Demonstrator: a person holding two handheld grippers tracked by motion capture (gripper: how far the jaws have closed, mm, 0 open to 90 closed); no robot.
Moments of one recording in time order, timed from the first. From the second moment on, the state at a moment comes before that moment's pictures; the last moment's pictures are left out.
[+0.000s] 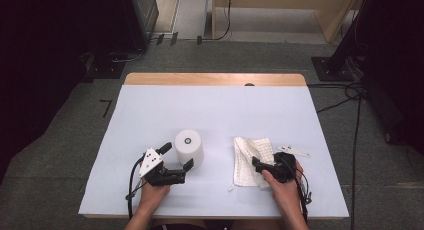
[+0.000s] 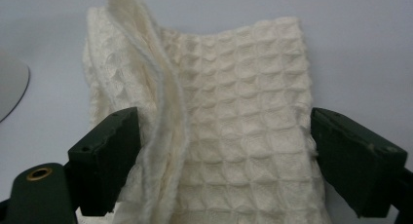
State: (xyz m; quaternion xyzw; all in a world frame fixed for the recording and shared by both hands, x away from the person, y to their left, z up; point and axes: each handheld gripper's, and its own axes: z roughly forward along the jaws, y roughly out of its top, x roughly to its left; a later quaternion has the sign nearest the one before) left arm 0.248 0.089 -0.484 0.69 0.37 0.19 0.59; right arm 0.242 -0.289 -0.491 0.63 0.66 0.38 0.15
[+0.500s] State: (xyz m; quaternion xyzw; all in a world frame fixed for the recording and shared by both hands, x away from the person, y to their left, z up) left arm 0.248 0.088 -0.485 0.69 0.37 0.19 0.59; right arm 0.225 -0.240 -0.479 0.56 0.70 0.39 0.19
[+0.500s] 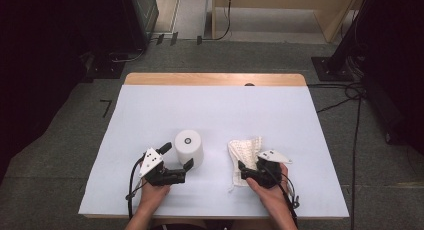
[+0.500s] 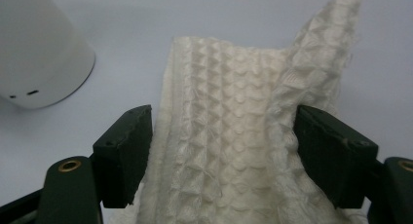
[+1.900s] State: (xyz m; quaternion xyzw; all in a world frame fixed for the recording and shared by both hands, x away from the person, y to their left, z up) left arm 0.251 0.089 -0.485 0.70 0.38 0.18 0.58; right arm 0.218 -0.217 -0.485 0.53 0.73 0.36 0.23
